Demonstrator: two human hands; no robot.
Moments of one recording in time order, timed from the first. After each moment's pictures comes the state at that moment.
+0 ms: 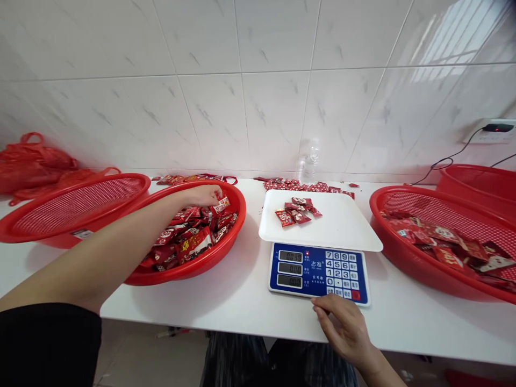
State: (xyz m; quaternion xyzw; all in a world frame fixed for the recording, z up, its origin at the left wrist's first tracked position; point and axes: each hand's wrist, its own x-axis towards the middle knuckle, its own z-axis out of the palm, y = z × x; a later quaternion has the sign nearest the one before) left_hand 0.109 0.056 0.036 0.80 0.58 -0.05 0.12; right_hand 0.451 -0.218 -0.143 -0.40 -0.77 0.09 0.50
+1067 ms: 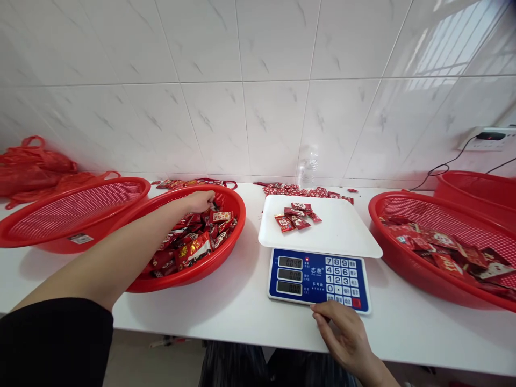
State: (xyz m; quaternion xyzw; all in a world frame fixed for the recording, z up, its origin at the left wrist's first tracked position) left_hand 0.085 0.077 0.019 0.80 0.60 0.01 0.07; right_hand 0.451 -0.216 -0.148 -0.41 -0.77 0.09 0.49
